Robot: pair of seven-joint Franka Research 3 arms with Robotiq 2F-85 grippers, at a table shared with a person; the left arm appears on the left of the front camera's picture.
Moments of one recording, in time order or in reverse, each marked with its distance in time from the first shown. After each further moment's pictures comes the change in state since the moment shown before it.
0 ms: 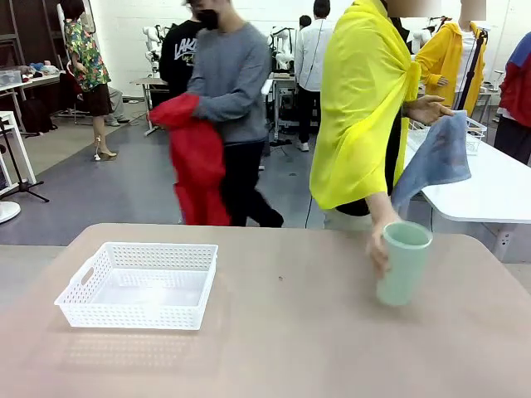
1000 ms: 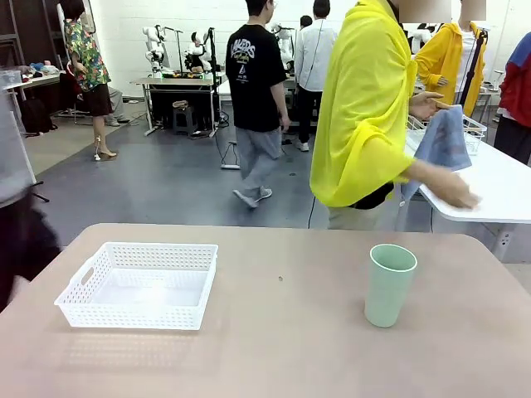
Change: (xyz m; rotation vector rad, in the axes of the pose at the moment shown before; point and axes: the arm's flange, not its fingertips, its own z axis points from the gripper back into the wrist) left arm 0.006 -0.005 -0.001 0.044 0.000 -0.069; right arm -0.002 0.004 -0.011 0.024 0.117 0.187
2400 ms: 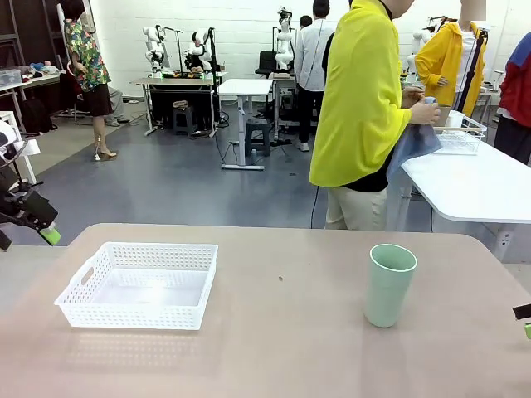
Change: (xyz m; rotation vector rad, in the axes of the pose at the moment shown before) left arm 0.018 -0.104 -0.235 0.828 0.232 -0.311; right arm 0.074 -0.121 -0.172 -0.028 0.298 0.607
